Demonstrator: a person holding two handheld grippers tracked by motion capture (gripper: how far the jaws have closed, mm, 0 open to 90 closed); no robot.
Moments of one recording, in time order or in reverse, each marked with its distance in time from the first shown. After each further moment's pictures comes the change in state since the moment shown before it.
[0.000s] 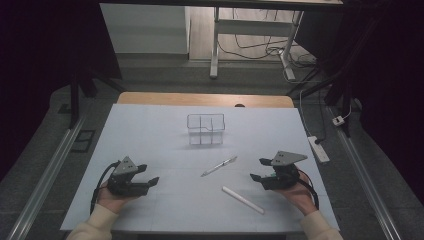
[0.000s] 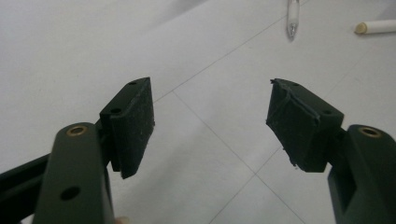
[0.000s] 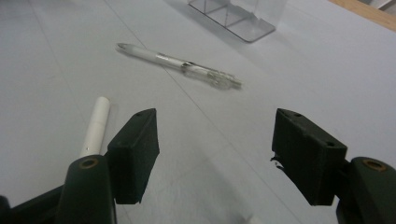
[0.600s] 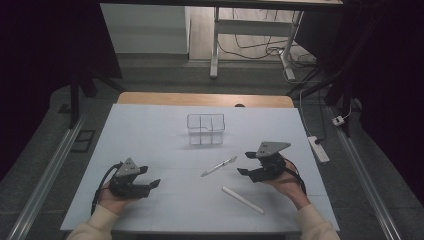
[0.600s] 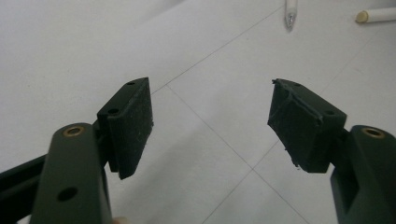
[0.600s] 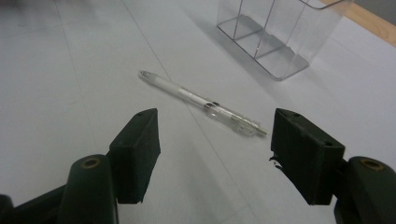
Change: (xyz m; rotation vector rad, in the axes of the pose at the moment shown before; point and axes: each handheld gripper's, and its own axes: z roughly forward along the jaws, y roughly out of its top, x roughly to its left) left arm -0.003 -0.002 0.003 0.021 -0.005 0.015; right arm 0.003 0.041 0.025 0.031 0.094 -0.075
